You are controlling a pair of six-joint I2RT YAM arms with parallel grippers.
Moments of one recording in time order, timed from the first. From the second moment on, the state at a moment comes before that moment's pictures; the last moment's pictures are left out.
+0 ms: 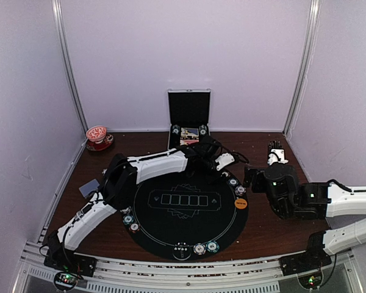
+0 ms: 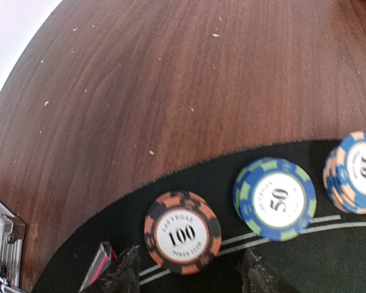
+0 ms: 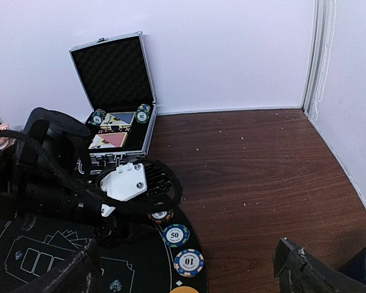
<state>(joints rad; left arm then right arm) -0.92 2.74 2.45 -0.49 0.15 0.43 1.06 1.00 0.60 -0.07 0.97 0.52</state>
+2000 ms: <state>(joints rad) -0.19 2.06 1.50 -0.66 0.13 0.51 1.06 1.06 0.60 -0.06 0.92 0.49</state>
